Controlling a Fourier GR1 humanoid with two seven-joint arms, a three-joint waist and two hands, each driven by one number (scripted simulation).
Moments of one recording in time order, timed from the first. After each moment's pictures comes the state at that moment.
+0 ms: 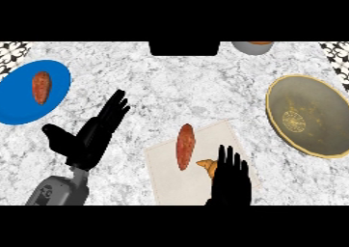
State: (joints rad) left arm -0.17 0.25 -0.29 -1.53 0.38 0.09 0.10; right arm -0.02 -0.01 0.66 -1.62 1.09 0.11 1.16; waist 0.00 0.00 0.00
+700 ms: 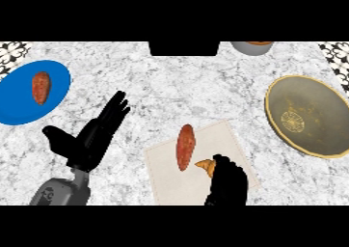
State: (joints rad) left arm -0.15 0.21 -0.26 -1.54 0.34 0.05 0.11; right arm -0.04 -0.01 0.64 -1.48 1.08 0.00 1.09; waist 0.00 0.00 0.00
